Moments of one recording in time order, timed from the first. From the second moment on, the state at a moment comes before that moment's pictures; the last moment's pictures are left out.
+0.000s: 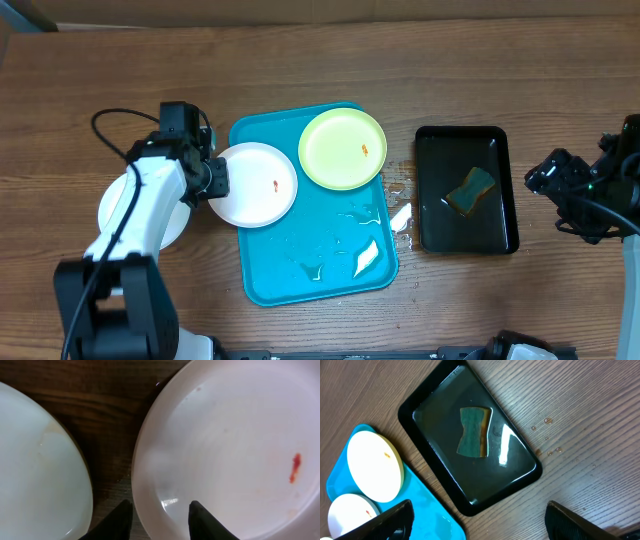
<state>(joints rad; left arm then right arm) 0.05 1.67 1.12 -0.81 -0.01 -0.10 -0.28 1.20 1.35 -1.34 -0.17 0.46</state>
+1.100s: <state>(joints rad) 0.07 1.65 1.26 -0.97 -0.03 -0.12 -0.07 1.28 1.35 -1.30 -0.24 0.39</state>
